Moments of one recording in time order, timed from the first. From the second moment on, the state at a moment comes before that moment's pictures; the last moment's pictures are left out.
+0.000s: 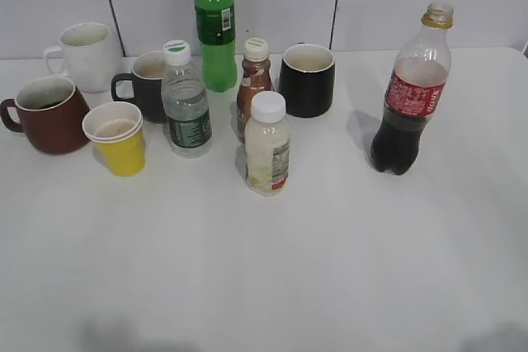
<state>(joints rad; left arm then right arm) -0.14 0.09 -0.54 0.07 1.07 -0.12 0.35 0.09 -0.55 -0.03 1.13 -0.02</state>
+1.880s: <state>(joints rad) -0.10 -0.01 -0.54 0.03 1.05 -0.07 0.08 -0.01 -0.51 -0.03 1.04 -0.03</state>
